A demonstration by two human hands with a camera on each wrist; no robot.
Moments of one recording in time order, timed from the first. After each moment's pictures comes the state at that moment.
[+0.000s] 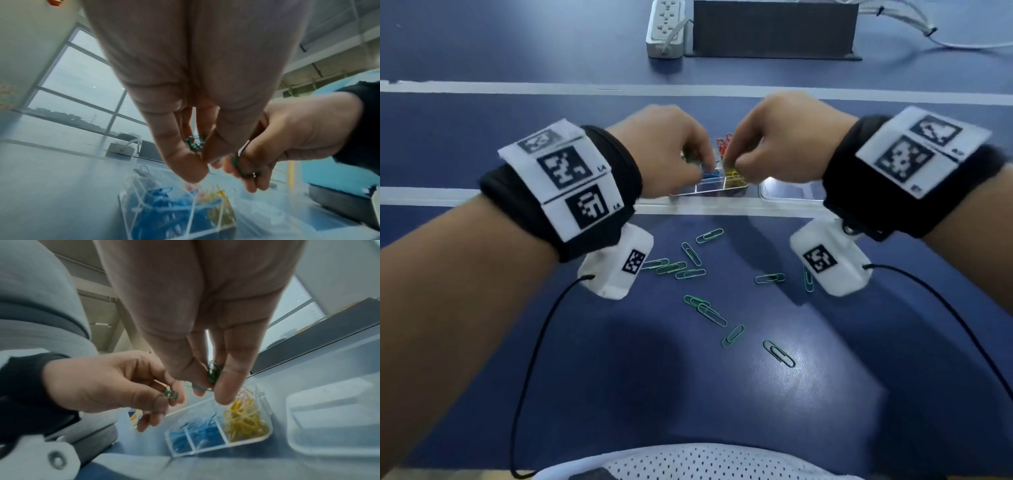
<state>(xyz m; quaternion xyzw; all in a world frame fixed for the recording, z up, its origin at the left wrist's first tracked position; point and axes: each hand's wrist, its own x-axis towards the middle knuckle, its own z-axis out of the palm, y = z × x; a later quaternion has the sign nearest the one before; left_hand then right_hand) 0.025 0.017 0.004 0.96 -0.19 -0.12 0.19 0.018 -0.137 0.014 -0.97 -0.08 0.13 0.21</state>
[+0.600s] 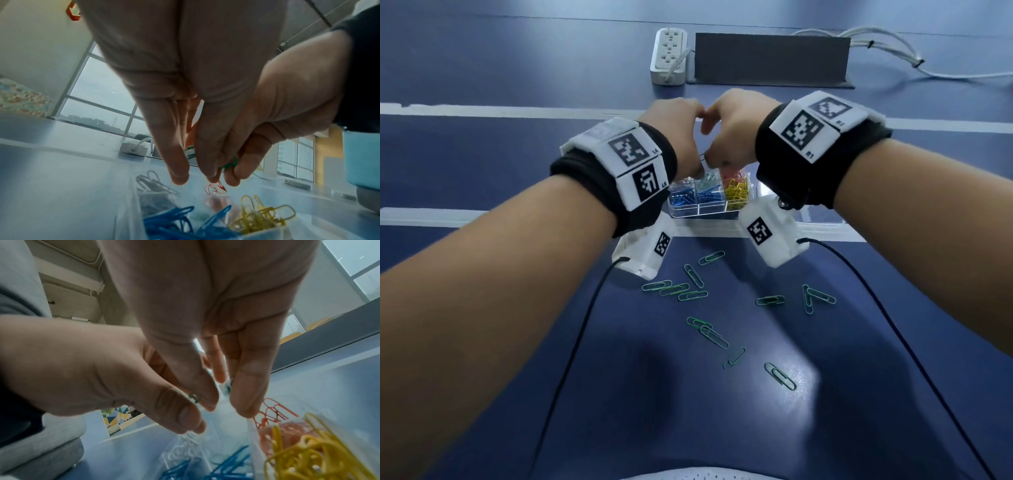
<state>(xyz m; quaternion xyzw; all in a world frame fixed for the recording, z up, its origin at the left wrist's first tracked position) 0.071 0.002 0.003 0.97 -0.11 -0.10 0.21 0.070 -0.101 0.018 -0.97 -0.01 0.15 0.18</state>
